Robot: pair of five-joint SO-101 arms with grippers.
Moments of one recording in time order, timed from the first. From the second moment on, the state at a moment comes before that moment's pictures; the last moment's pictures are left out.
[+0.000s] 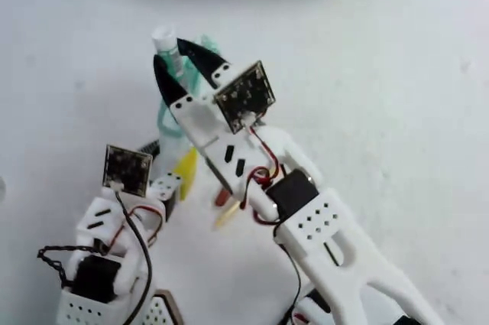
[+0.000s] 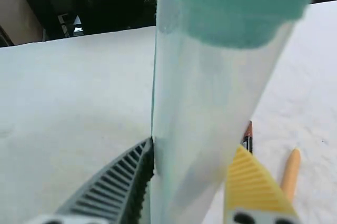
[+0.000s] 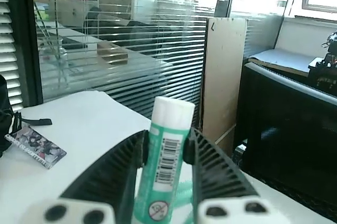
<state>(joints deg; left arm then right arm) 8.9 -101.9 85.0 48.7 1.3 -41.9 -38.6 38.9 6.2 7.0</state>
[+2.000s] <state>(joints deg) 0.7 -101.8 85.0 48.0 6.8 -28.0 23.3 4.0 48.4 -15.3</state>
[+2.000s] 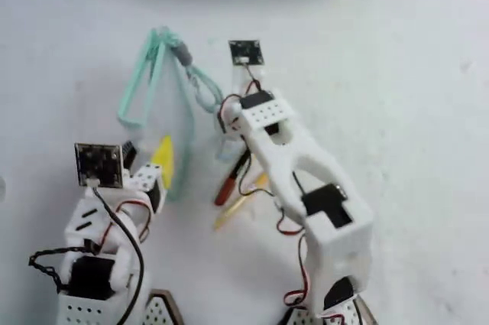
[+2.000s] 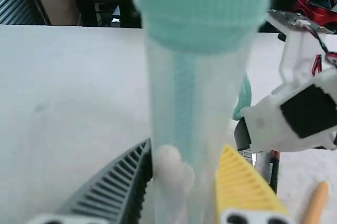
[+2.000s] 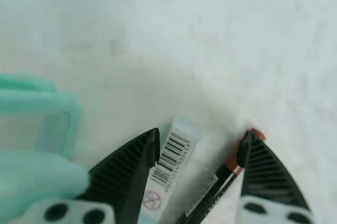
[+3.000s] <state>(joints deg) 5.5 -101.8 85.0 48.0 7.1 -22.8 25.4 1.2 54.0 -15.4</state>
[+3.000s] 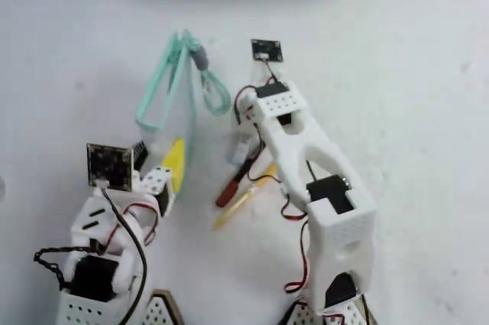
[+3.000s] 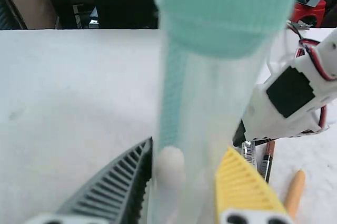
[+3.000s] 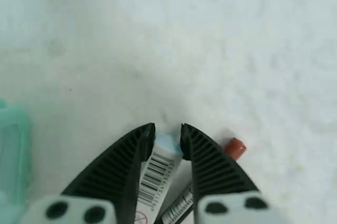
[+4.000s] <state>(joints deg) 12.8 -101.8 81.6 54.0 7.1 -10.3 20.7 1.2 52.0 -15.4</state>
